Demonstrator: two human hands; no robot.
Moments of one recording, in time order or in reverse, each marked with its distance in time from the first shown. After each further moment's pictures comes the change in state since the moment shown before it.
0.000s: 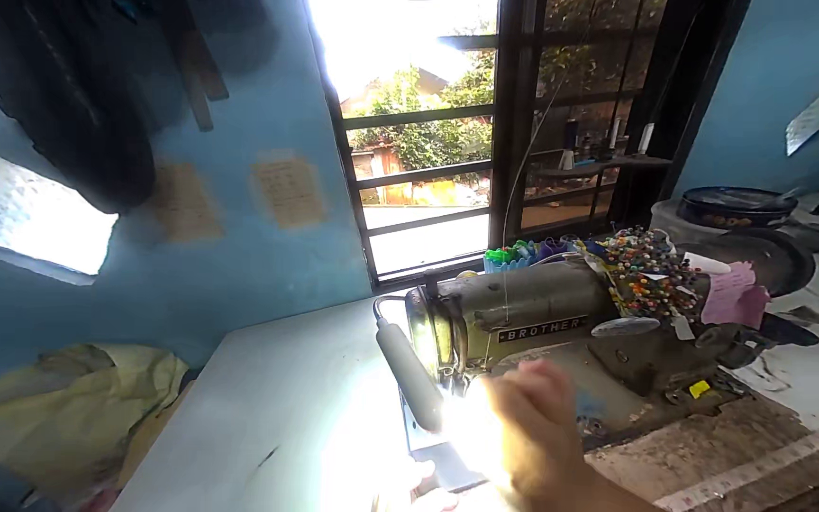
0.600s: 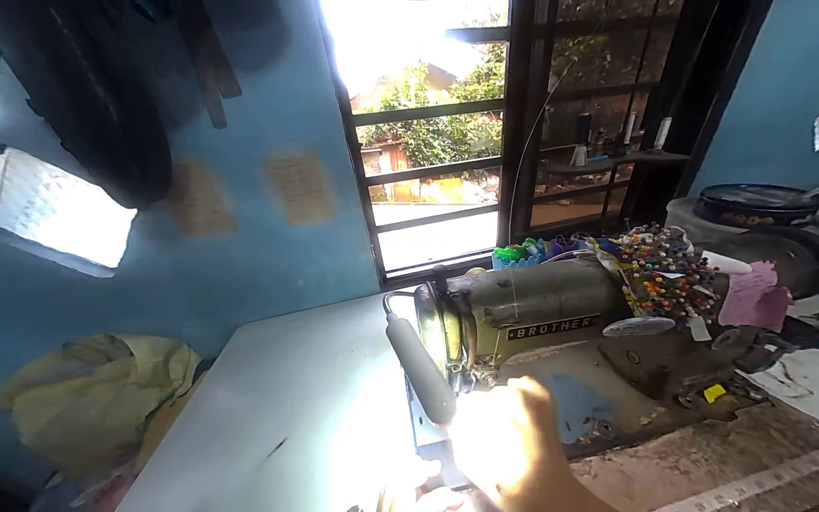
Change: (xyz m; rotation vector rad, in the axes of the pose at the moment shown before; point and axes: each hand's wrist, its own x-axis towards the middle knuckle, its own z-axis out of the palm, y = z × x) left_hand 0.000 -0.003 -0.001 0.007 -0.005 0.004; right_hand -0.024 -0.005 0.012 -0.067 -0.105 -0.006
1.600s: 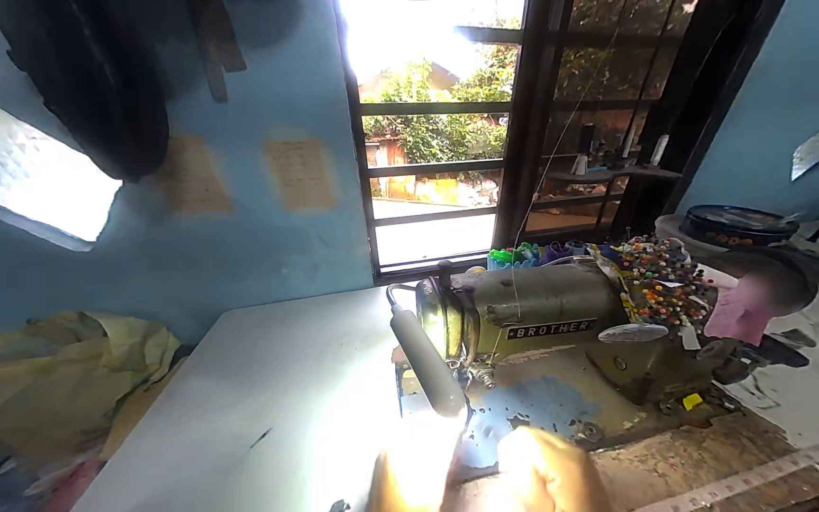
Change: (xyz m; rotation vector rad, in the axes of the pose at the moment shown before) left_hand 0.060 0.028 -0.001 -0.076 0.002 -0.034; right_hand -0.020 0.001 -0.048 0.411 -0.333 0.375
